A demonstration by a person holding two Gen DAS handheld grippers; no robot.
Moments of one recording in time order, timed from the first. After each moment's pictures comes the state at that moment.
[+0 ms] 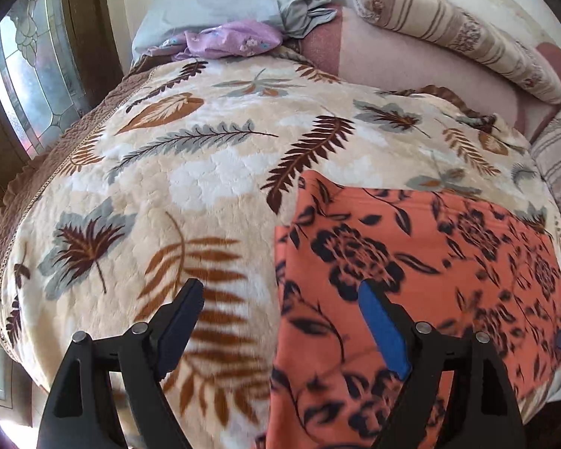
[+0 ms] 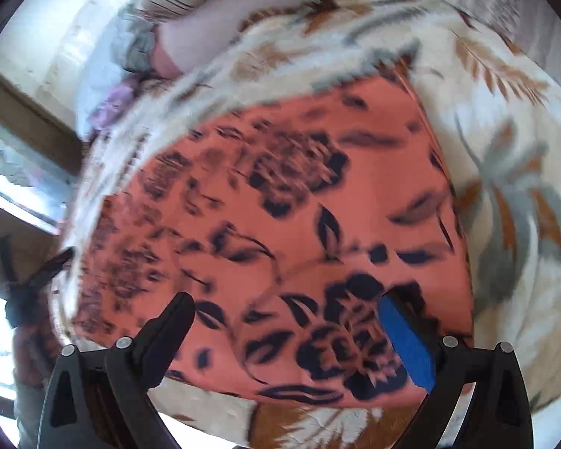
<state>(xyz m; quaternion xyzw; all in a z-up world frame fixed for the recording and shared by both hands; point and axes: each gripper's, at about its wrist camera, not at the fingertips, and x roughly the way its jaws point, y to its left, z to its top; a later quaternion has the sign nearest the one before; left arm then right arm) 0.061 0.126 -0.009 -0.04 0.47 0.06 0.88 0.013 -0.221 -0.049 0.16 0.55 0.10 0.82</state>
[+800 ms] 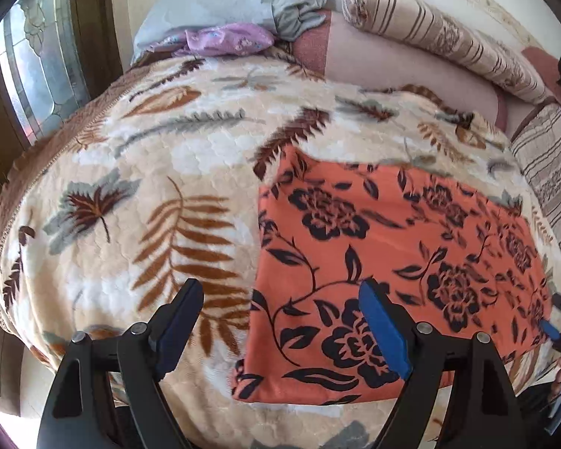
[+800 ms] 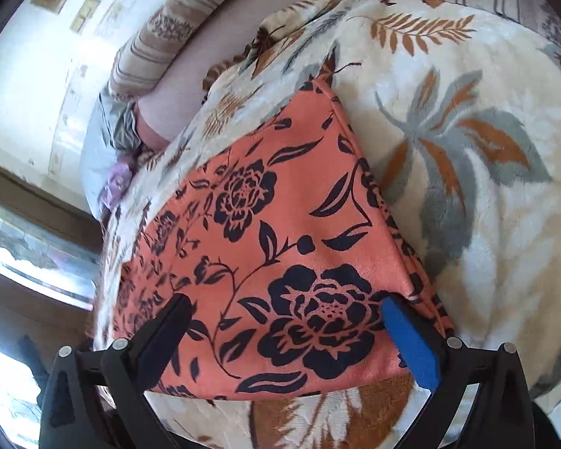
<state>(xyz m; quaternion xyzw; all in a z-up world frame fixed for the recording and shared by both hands) 0.019 0.113 -0.014 -0.06 0.47 0.05 0.88 -0.018 -0.274 -0.056 0.31 0.47 0.08 0.82</state>
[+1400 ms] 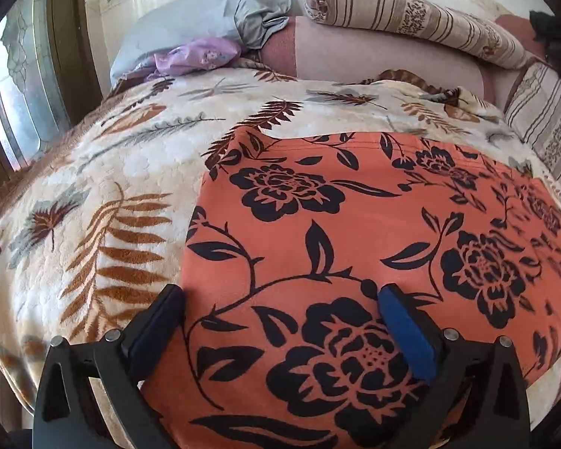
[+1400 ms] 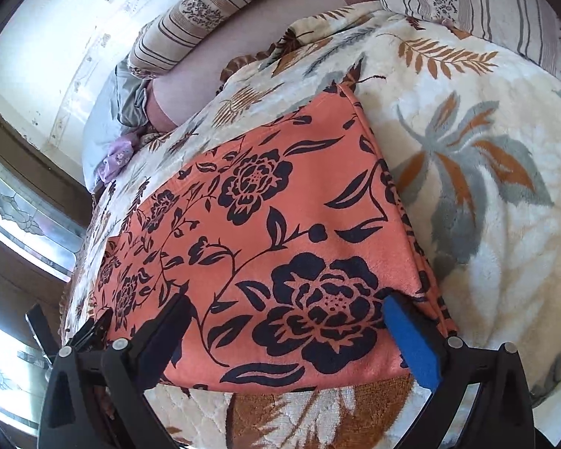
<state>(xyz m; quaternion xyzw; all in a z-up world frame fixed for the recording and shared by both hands) 0.030 0.068 -0.071 -0.01 0.41 0.03 0.91 -0.026 -0.255 -0.058 0.23 0.45 0.09 0.86</state>
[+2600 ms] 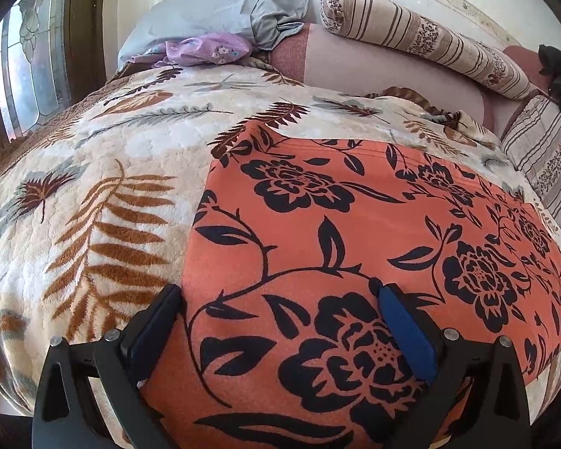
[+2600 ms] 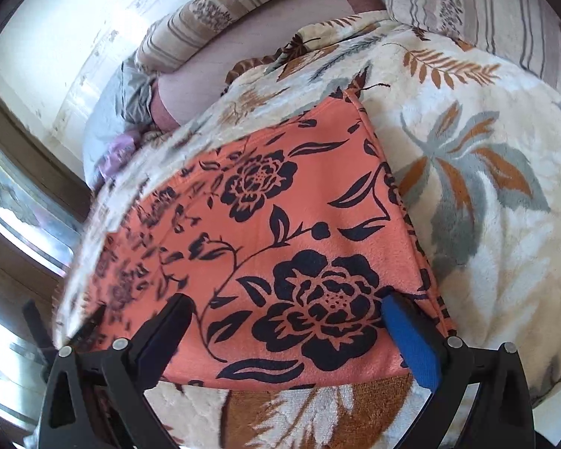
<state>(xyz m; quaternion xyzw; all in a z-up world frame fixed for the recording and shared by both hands) 0.019 0.082 -0.077 -0.06 0.39 0.02 0.92 -0.033 -0.256 -0.056 0.23 0.44 0.10 0.86</state>
